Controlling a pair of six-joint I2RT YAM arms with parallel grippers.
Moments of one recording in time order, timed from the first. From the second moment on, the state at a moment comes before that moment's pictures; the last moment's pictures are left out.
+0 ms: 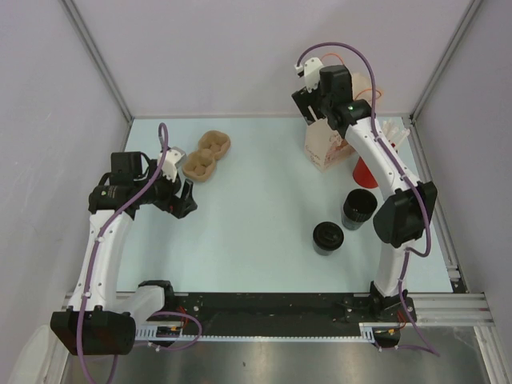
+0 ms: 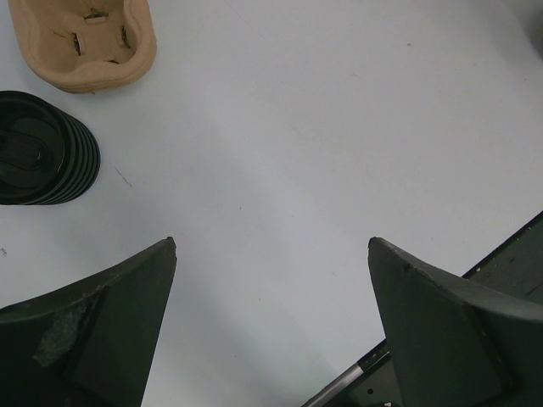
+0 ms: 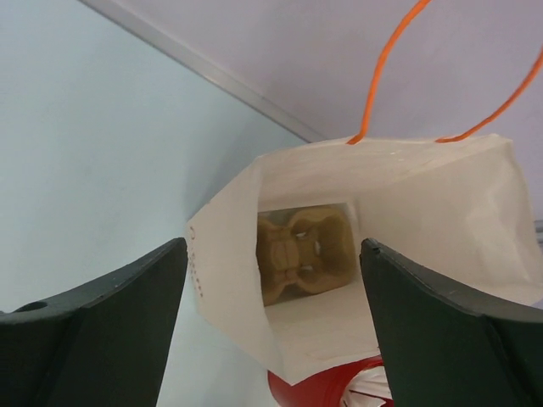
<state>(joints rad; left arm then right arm) 0.02 1.04 1.12 -0.95 0.53 0.43 0.38 1.91 1.99 -0.52 0.16 -0.38</state>
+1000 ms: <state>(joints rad) 0.03 1.04 1.11 -0.94 0.53 0.42 0.34 2.14 2.38 -0.99 0.08 -0.31</state>
